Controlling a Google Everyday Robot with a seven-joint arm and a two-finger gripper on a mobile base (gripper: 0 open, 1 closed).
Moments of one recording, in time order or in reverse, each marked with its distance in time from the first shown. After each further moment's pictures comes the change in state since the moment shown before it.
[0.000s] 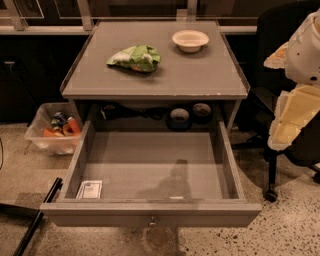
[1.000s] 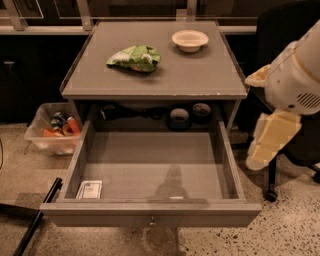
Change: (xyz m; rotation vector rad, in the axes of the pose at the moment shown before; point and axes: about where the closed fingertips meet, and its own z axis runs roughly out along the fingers) arm -0.022 0.027 0.029 -0.014 -0.092 -0.022
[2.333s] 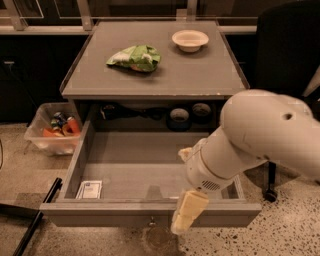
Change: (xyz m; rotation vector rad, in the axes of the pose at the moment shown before) arm -0.061 0.110 0.173 -0.207 -0.149 0.024
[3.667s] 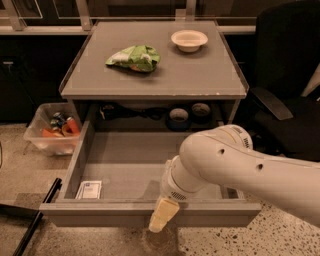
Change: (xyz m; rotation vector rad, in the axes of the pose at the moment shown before) arm -0.002 -0.021 0.097 0.079 0.037 0.086
